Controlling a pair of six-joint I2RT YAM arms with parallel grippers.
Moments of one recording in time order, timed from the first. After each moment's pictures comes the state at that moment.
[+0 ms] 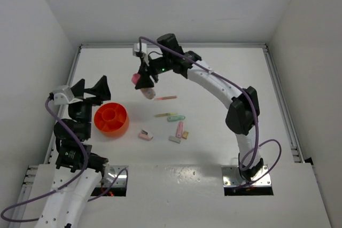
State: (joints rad) left arm -0.19 0.37 0.56 0.13 -0.19 -0.29; right arm 0.68 2.06 2.01 -0.56 -0.82 -0.38
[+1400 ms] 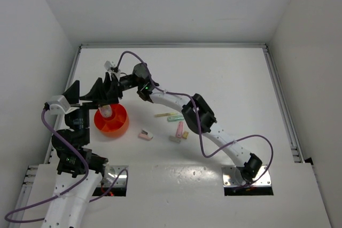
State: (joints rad) left arm -0.17 0.26 0.50 0.26 -0.23 -0.25; right arm 0.90 2.72 2.32 0.81 -1.13 0.54
